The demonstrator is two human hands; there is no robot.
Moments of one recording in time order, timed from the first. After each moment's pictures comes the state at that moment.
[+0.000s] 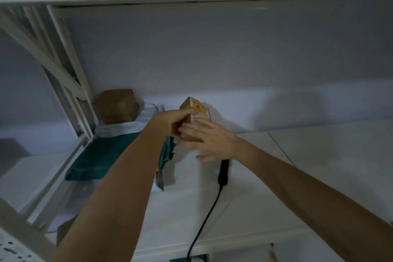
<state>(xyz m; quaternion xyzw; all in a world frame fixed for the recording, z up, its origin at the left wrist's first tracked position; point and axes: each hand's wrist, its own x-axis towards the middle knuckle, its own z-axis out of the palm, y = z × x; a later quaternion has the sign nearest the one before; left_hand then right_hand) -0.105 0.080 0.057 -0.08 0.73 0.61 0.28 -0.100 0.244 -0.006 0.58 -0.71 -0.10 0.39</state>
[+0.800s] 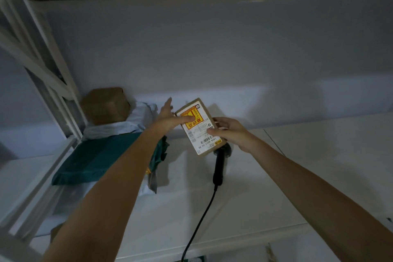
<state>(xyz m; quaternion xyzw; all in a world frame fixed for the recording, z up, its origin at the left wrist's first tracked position) -0.124 0.079 0.023 -0.03 0.85 0.52 -0.01 -0.113 0.292 -0.011 0.12 -0.77 0.62 -0.10</state>
